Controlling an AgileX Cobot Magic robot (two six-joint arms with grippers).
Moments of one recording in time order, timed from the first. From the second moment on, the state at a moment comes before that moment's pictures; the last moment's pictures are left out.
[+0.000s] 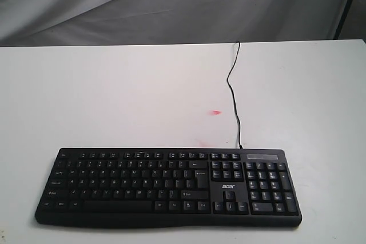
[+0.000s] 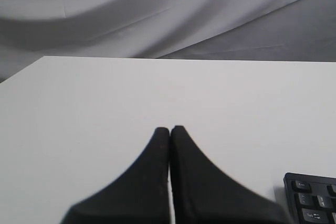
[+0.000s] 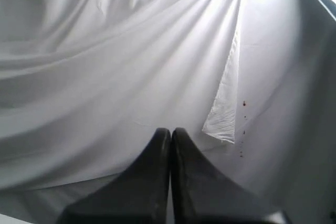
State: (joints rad) left arm 0.03 0.00 -0.01 0.06 0.27 -0.02; right arm 0.10 0.64 -1.13 0.04 0.39 -0.13
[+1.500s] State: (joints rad) left arm 0.03 0.00 -0.01 0.06 0.27 -0.02; right arm 0.10 1.34 -1.76 0.39 0.75 -0.61
